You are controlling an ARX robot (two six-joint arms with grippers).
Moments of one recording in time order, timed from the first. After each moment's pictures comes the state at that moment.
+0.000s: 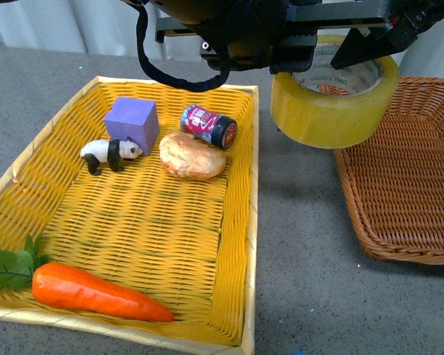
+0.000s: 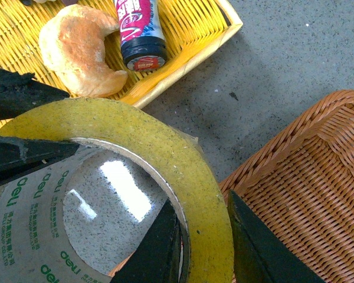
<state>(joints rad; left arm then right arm) -0.55 1.89 1.19 0.14 0.00 -0.24 0.18 1.98 1.53 -0.58 -0.29 -0.58</state>
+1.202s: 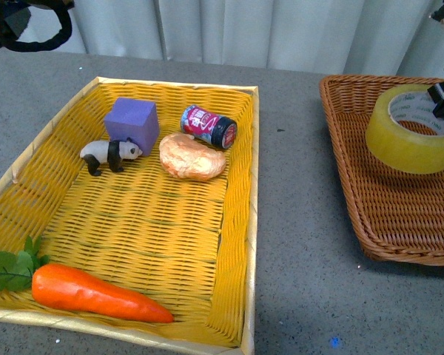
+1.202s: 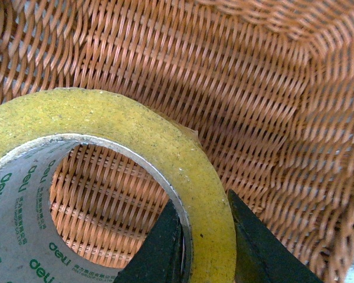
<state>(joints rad) -0.29 1.82 1.05 0.37 -0.64 -0.58 -0.04 2.08 1.36 -0.34 -0.06 -0.35</state>
